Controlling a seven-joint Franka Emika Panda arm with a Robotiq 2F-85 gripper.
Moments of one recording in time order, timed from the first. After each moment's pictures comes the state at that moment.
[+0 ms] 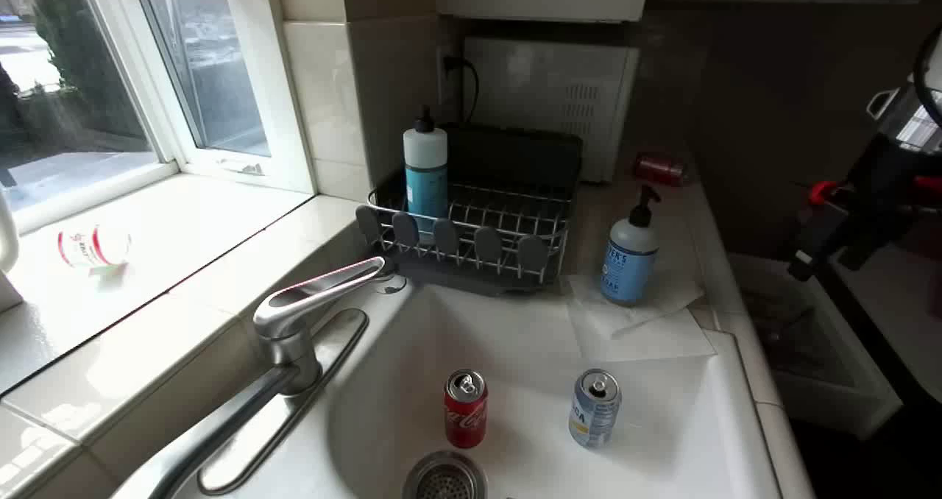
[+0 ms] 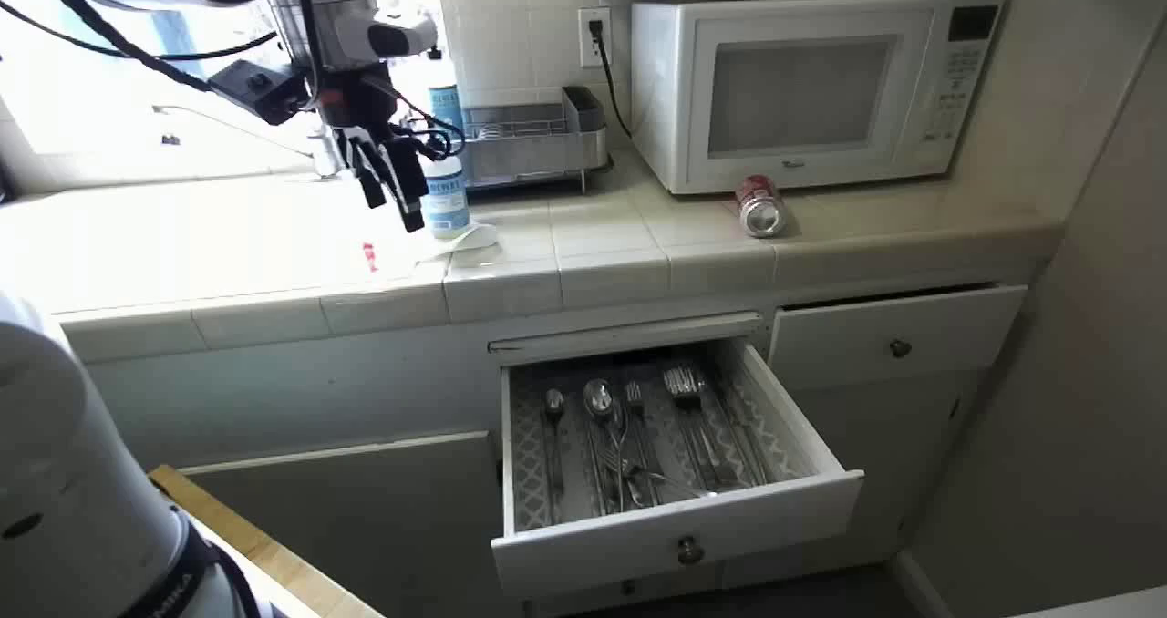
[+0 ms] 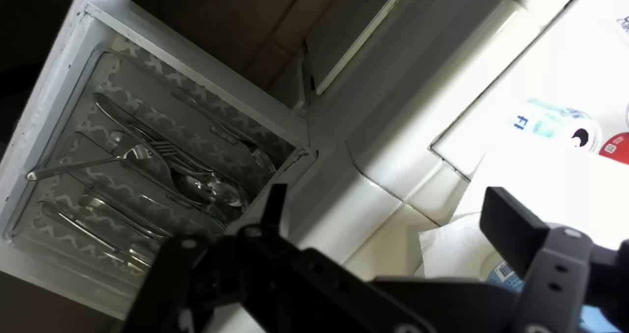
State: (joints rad) arm 0.00 -0.74 0.10 -2.77 0.09 2.15 0.29
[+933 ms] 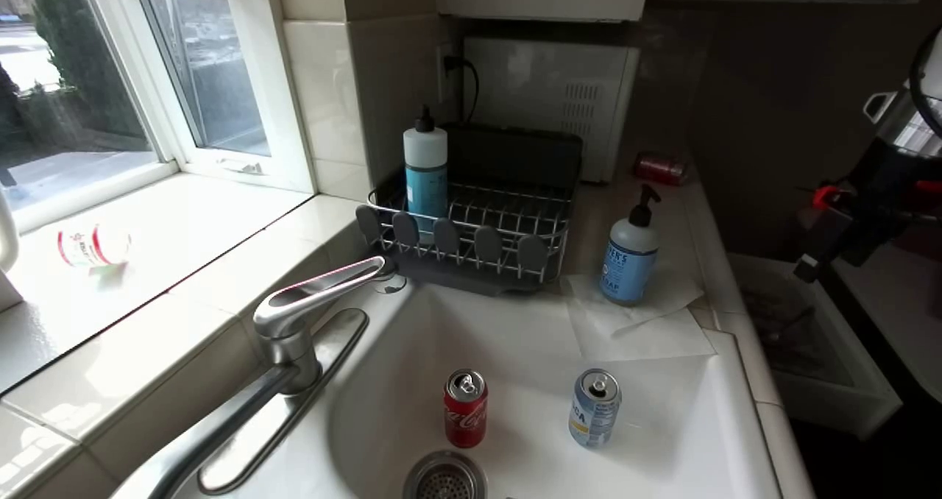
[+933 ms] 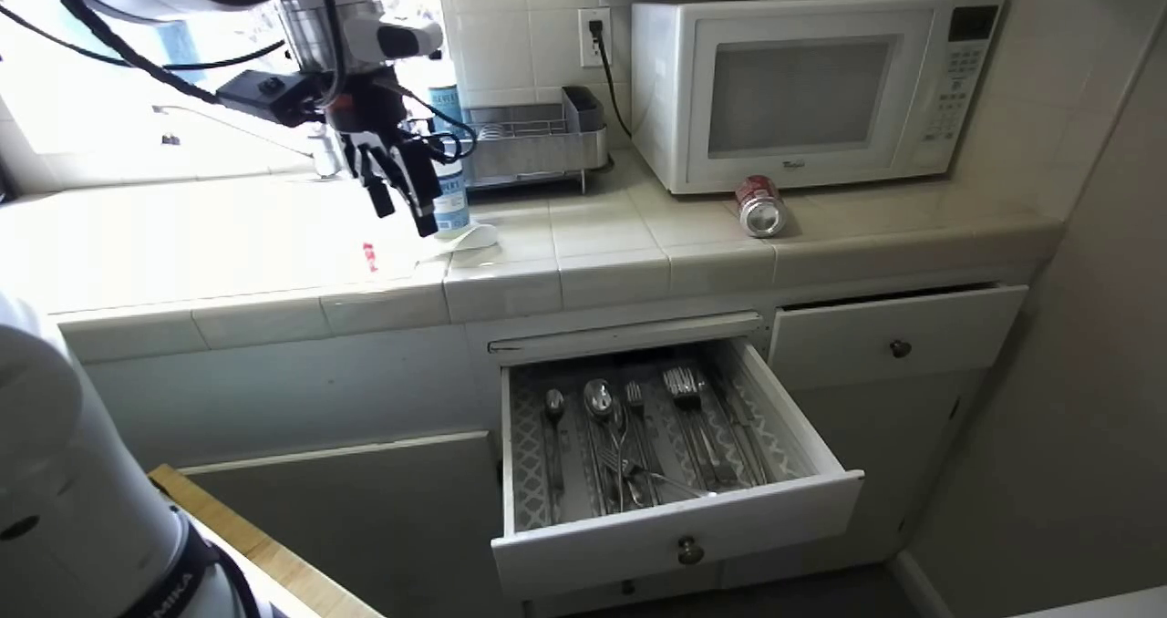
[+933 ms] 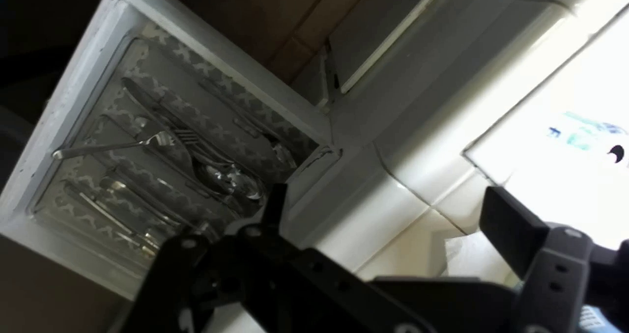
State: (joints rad) arm -0.02 -0.73 0.10 -2.77 0.01 2.15 0.25
